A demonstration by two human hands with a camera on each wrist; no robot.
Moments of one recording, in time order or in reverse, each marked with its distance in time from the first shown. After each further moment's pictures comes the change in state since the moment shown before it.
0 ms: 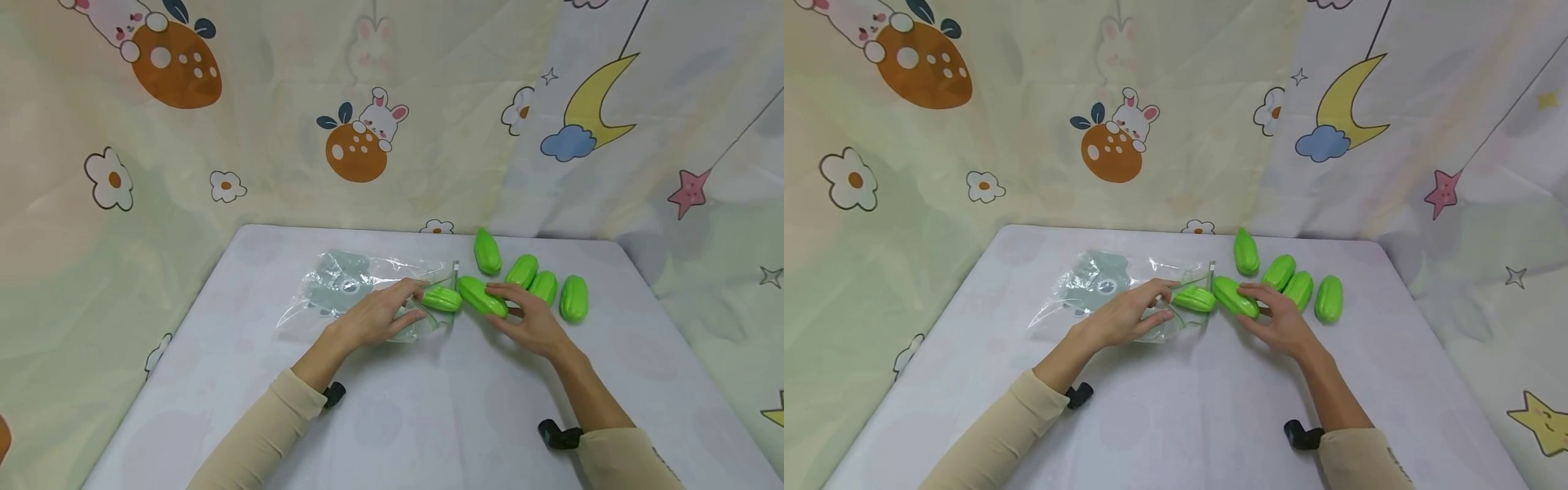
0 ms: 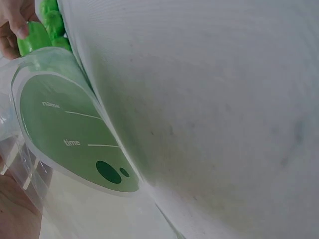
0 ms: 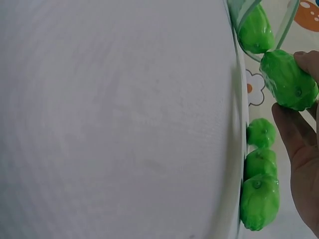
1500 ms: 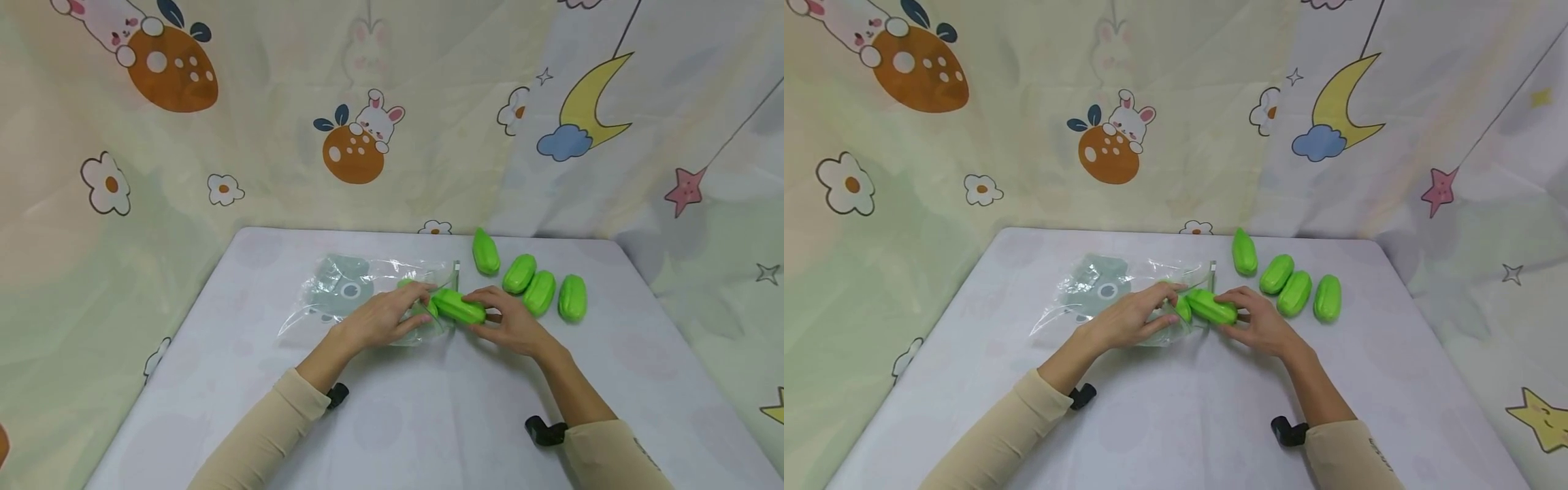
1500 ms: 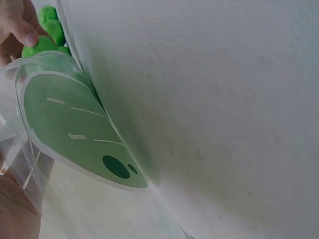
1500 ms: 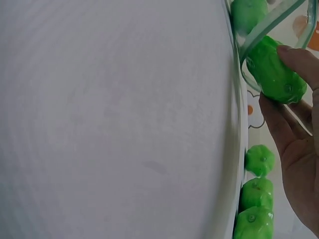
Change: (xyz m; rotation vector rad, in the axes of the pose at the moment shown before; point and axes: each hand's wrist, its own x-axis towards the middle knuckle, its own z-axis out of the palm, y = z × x) left_hand 0.009 0.006 0.006 -0.024 -0.018 0.044; right_hand 0.012 -0.010 0.018 0.138 -0.178 -0.012
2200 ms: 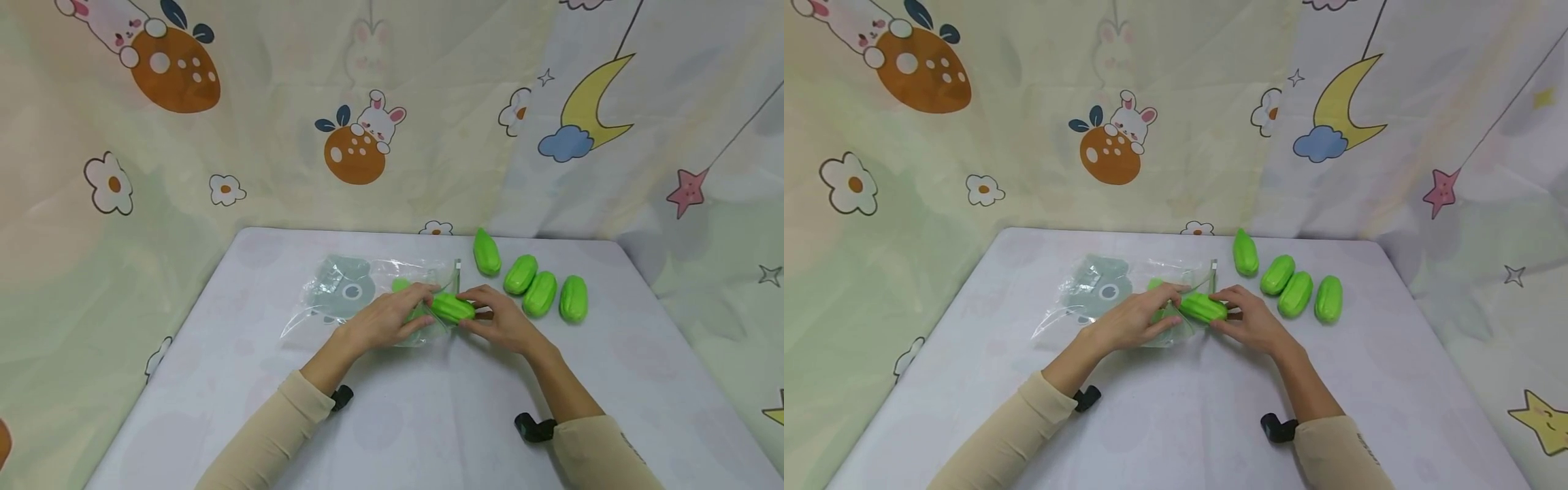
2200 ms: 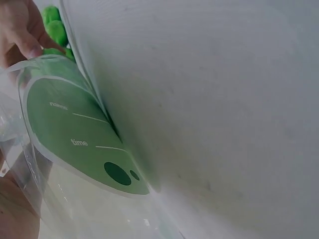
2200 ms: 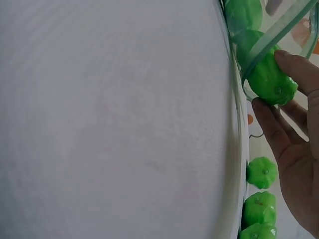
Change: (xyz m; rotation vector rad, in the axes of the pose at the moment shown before) left_hand 0.002 0.004 0.003 0.010 -0.004 0.012; right_hand 0.013 -0.005 0.010 -0.008 -0.001 0.033
